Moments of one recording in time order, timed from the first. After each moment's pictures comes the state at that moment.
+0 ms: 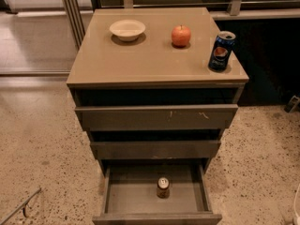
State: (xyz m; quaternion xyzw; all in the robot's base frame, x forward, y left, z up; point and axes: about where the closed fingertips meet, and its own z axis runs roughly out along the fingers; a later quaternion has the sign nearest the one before) arm 0.358 -0.295 1.389 -0.07 0.51 -0.28 0.81
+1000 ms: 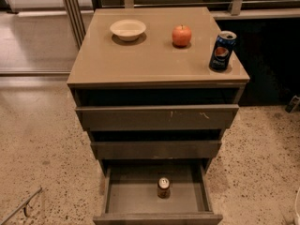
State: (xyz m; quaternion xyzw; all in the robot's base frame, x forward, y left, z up) arm 0.367 -0.370 1.475 0.00 0.44 -0.34 0.83
